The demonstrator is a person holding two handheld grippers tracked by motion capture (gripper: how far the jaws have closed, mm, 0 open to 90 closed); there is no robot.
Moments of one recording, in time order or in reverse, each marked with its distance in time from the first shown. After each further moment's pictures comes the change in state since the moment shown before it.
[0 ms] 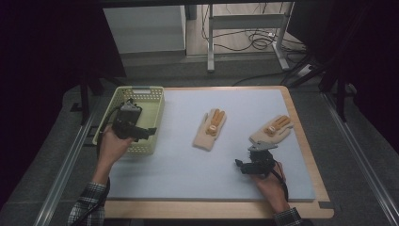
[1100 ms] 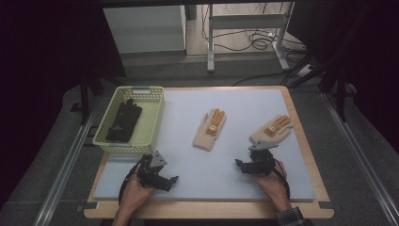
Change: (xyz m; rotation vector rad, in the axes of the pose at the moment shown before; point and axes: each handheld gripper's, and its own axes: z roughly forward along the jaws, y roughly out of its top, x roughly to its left) left arm -0.097 -0.107 0.054 0.042 -0.093 0.105; right arm -0.002 0.001 0.000 0.006 0.003 0.024
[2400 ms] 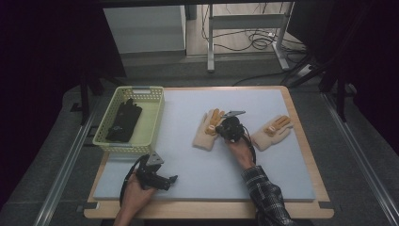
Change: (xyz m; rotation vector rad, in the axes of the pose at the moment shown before) left arm 0.002 -0.001 0.000 0.001 -0.005 -0.018; right arm -0.002 0.101 0.101 0.002 0.056 0.038
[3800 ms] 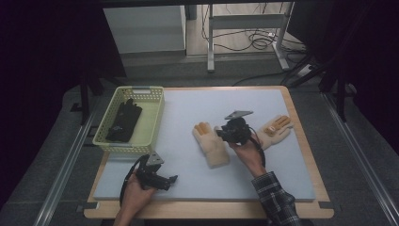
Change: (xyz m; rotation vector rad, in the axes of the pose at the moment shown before) left arm 0.000 0.000 0.000 0.000 0.000 0.001; right arm 0.009 0.004 -0.062 -0.029 0.026 -0.025
